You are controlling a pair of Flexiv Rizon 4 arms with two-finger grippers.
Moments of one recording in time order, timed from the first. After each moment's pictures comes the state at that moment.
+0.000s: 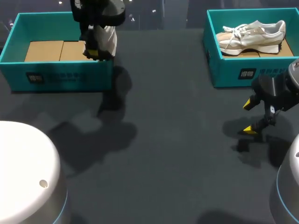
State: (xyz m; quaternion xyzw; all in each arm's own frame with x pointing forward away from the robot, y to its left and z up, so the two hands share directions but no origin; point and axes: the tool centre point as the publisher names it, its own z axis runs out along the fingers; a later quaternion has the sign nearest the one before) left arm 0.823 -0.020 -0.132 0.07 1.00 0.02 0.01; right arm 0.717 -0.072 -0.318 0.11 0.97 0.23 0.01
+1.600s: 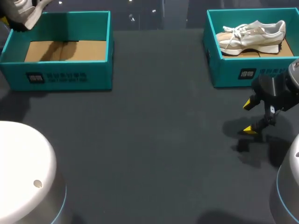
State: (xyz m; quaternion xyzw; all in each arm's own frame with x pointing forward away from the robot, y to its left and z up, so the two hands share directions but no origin) left arm 1.020 0.276 -0.168 0.26 0.97 -0.02 -0.01; right arm 0.717 -0.072 -0.318 0.11 0.97 0.23 0.01
